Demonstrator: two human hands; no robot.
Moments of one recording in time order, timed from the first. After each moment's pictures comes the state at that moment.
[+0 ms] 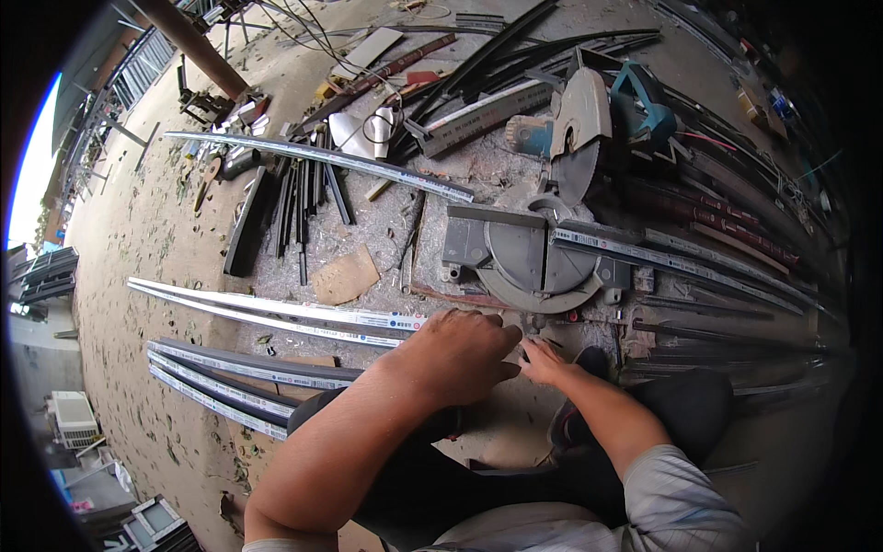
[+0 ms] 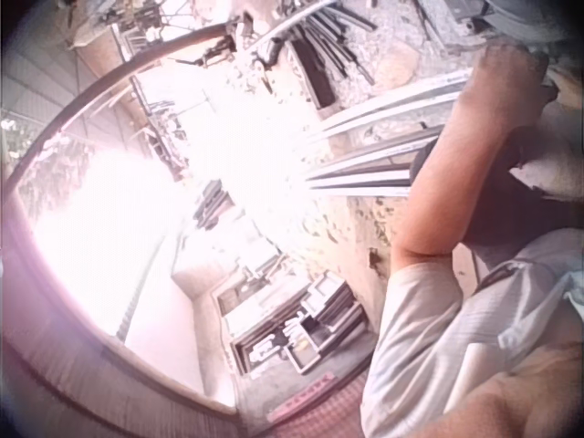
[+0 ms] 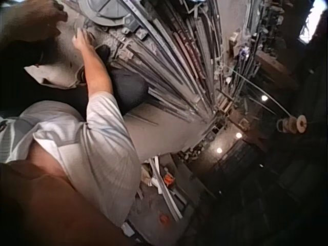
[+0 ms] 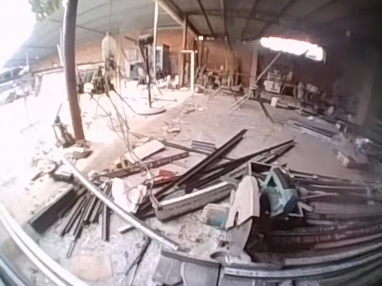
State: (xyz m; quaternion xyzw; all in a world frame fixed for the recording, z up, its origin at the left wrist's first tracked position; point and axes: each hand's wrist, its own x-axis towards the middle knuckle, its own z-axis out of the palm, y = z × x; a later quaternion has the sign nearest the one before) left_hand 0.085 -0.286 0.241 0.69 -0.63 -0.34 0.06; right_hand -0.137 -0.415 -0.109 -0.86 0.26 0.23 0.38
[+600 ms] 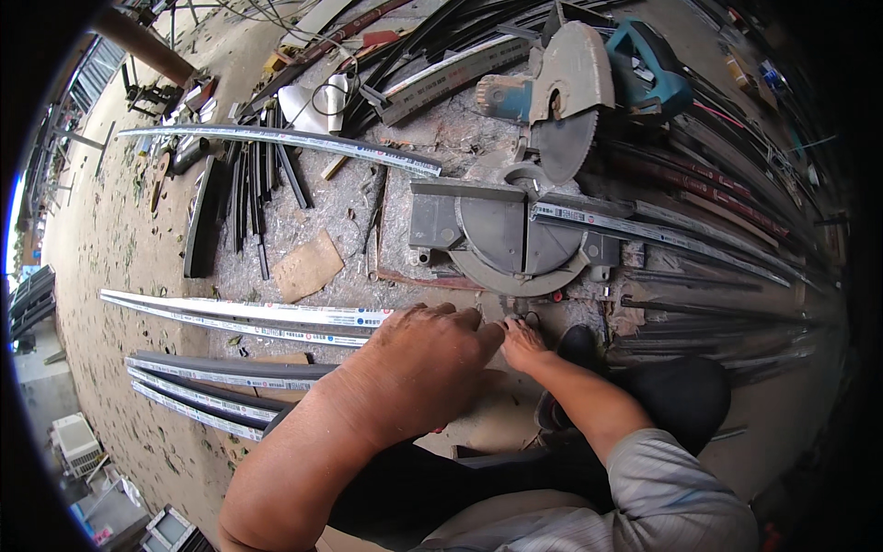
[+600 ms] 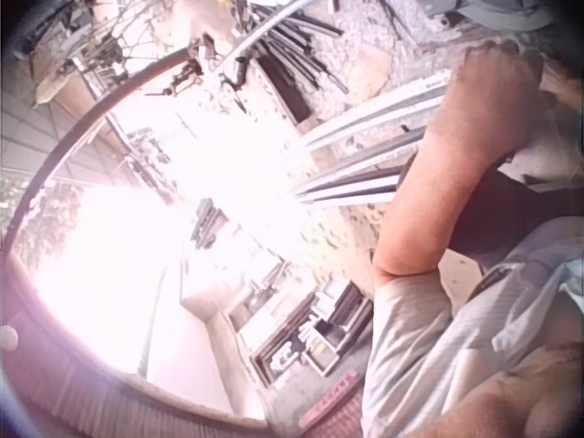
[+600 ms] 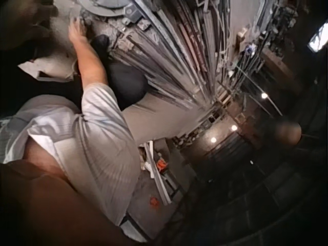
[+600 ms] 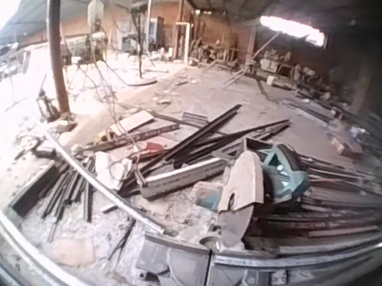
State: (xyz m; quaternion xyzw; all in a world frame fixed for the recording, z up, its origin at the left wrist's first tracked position) left_hand 0.112 -0.310 0.244 0.67 -0.64 -0.36 0.07; right_hand -0.120 -0.405 -0.092 -0.87 0.28 0.25 0.31
